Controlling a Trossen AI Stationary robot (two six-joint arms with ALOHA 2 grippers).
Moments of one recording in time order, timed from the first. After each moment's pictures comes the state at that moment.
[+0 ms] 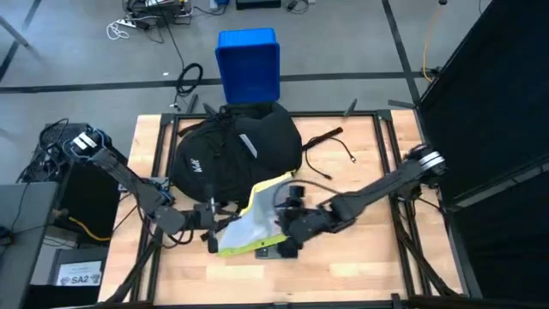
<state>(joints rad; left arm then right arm) -0.69 1.14 0.57 0.40 -0.78 0.10 0.42 1.82 1.39 -0.40 0.57 0.13</state>
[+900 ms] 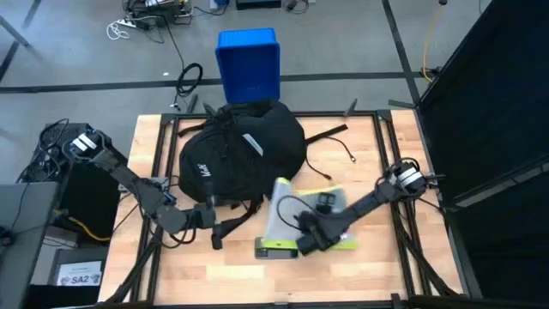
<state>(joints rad) -0.68 1.15 0.57 0.42 -0.92 0.22 0.52 2.00 1.39 -1.26 0.47 0.78</state>
